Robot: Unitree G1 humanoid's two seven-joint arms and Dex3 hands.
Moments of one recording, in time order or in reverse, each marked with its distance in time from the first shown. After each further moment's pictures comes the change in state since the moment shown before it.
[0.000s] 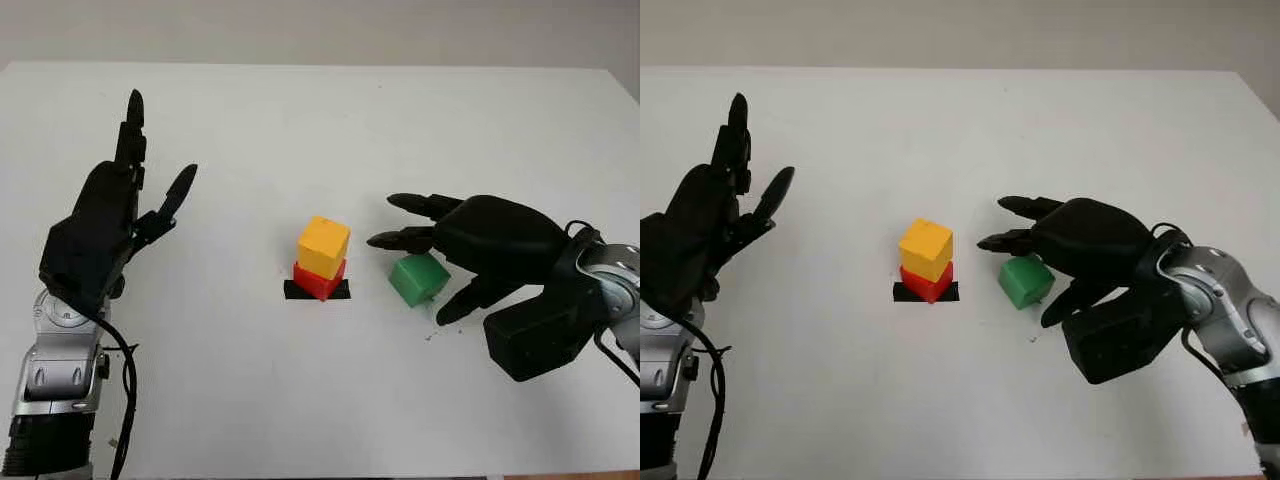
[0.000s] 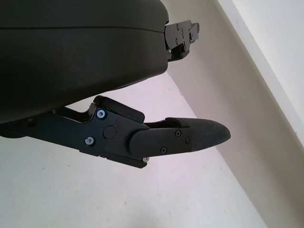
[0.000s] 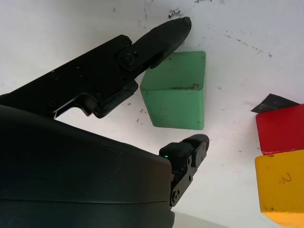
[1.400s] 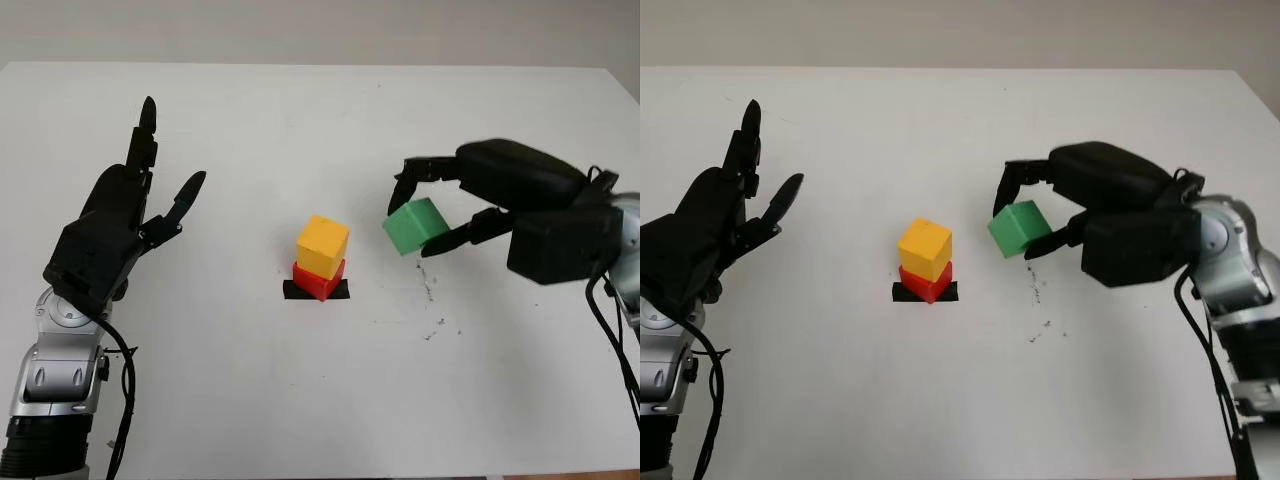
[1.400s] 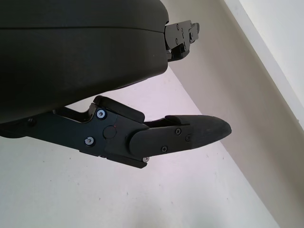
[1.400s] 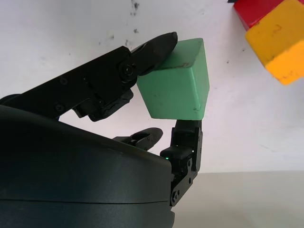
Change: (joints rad) left arm 0.000 0.019 -0.020 -0.010 -0.006 0.009 -0.019; right arm -0.346 0.057 -0.023 0.215 0.307 0.126 0.193
